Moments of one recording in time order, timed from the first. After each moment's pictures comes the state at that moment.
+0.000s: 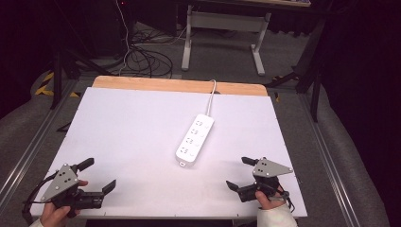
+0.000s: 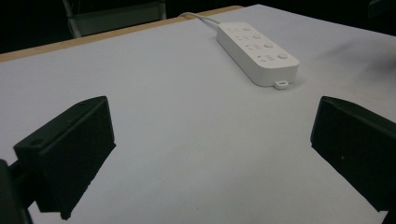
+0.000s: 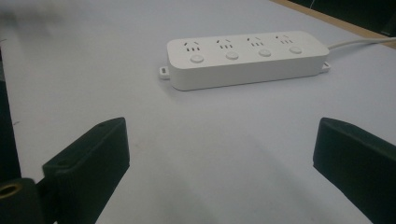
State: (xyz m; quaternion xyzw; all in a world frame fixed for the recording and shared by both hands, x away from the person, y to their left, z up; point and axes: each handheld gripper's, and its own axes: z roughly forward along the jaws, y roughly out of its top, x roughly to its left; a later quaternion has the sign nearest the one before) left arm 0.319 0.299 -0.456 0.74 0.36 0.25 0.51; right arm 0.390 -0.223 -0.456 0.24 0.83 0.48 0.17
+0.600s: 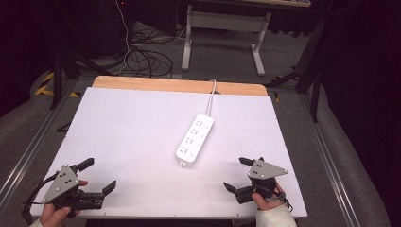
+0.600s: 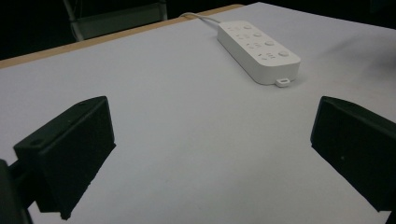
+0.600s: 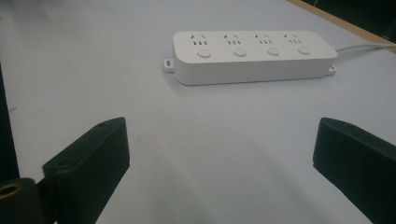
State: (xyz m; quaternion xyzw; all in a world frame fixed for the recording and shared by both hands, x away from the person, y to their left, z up) left arm 0.318 0.297 -0.456 0.74 0.36 0.27 0.50; right arm 0.387 -0.214 -0.454 0.22 0.84 0.46 0.19
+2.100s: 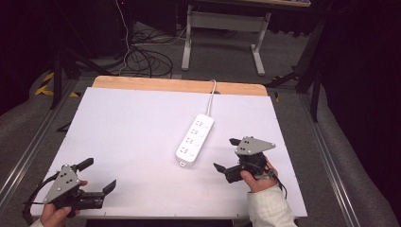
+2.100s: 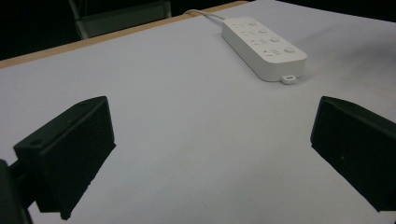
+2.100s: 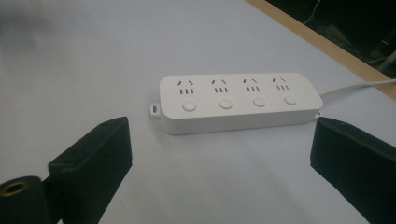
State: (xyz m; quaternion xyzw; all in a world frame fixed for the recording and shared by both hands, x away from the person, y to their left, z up) left arm 0.318 0.297 -0.457 0.74 0.36 0.27 0.50; right arm 0.424 -0.174 -0.402 0.21 0.85 0.44 0.19
